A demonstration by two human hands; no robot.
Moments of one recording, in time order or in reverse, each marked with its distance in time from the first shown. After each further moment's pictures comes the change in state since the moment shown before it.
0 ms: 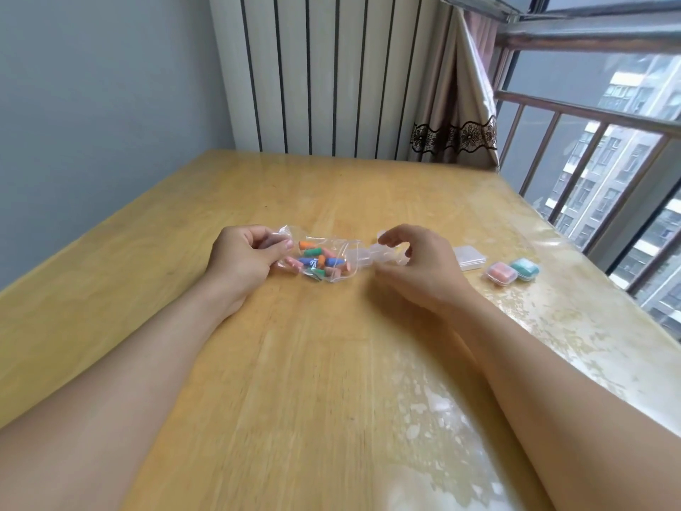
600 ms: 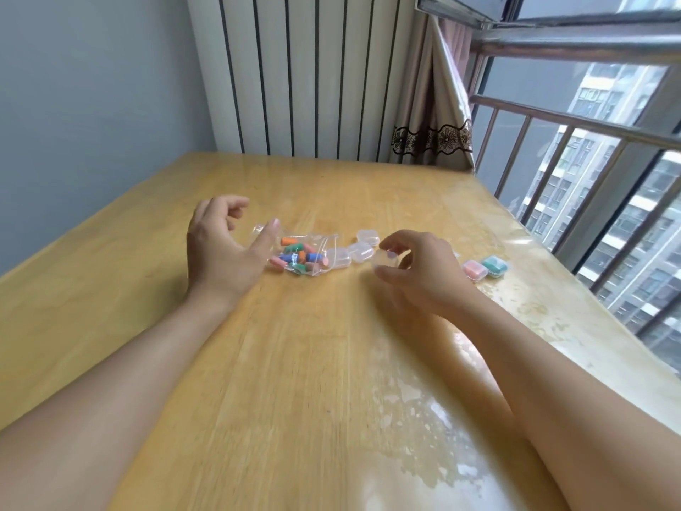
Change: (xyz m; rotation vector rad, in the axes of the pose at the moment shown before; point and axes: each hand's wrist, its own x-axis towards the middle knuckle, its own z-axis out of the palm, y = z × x) left_hand -0.017 0.018 0.005 0.308 0.322 0.418; right_hand -0.018 0.002 -0.033 -0.049 -0.067 0.063
